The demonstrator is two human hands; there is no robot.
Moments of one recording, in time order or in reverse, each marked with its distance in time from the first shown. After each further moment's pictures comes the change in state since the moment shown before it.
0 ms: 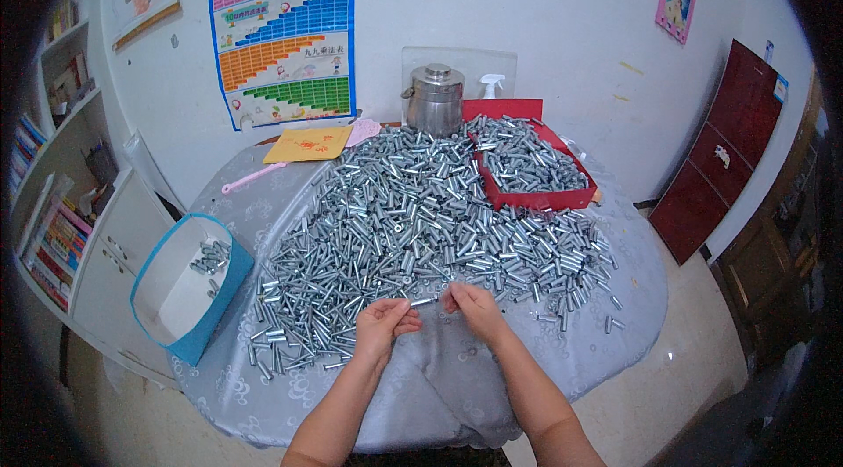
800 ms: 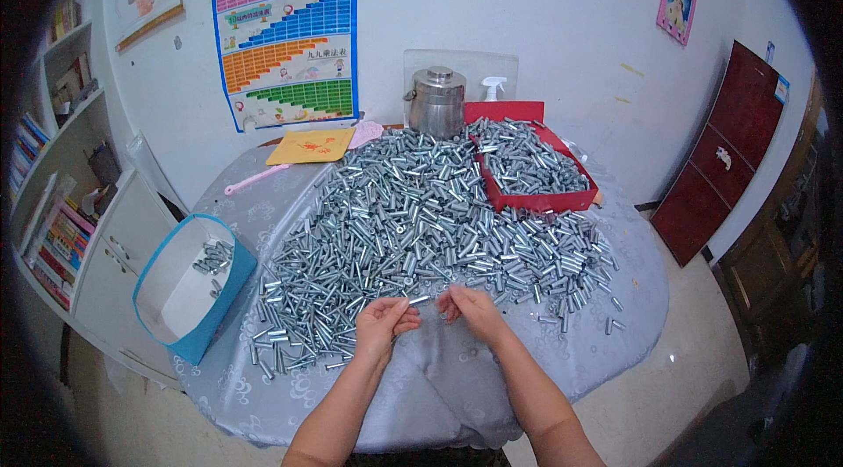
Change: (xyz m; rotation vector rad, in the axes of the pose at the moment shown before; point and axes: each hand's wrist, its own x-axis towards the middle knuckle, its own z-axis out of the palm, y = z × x) left_hand 0.000 0.001 -0.001 -0.003 0.014 0.033; right_hand -0.002 -0.005 0.001 0.039 -0.084 0.051
